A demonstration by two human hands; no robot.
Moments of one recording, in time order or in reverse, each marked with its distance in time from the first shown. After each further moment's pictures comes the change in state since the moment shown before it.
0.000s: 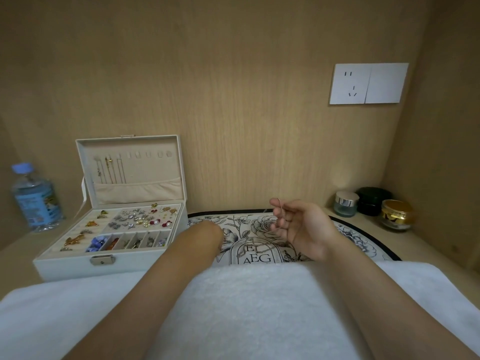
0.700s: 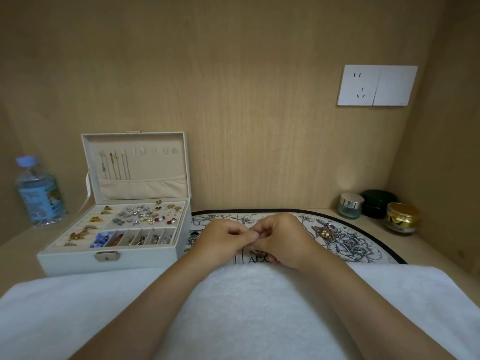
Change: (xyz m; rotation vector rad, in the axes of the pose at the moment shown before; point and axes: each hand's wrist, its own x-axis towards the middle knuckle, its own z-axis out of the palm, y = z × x) left_hand -0.015 0.035 -0.002 -1.252 0.152 -0.076; right_hand -0.001 0.035 0.026 -1.103 -0.025 -0.204
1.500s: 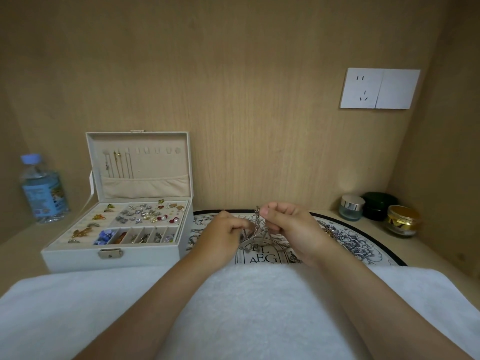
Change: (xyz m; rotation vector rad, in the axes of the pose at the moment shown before) left_hand 0.011 -0.011 -0.003 0.254 0.105 0.195; right_hand 0.001 -0.010 -0.015 0.530 0.051 -0.060
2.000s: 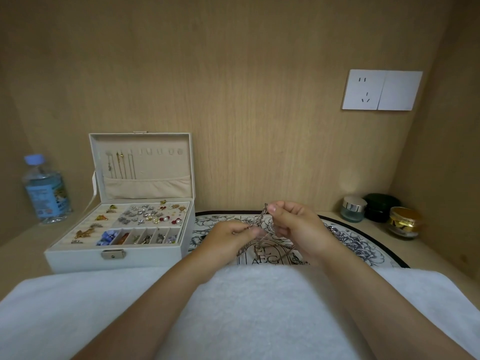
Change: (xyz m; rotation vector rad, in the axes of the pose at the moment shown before) left_hand -0.012 0.014 -0.005 -0.340 -0.145 -0.160; right_hand -0.002 -0.003 -0.002 0.076 0.043 0.004
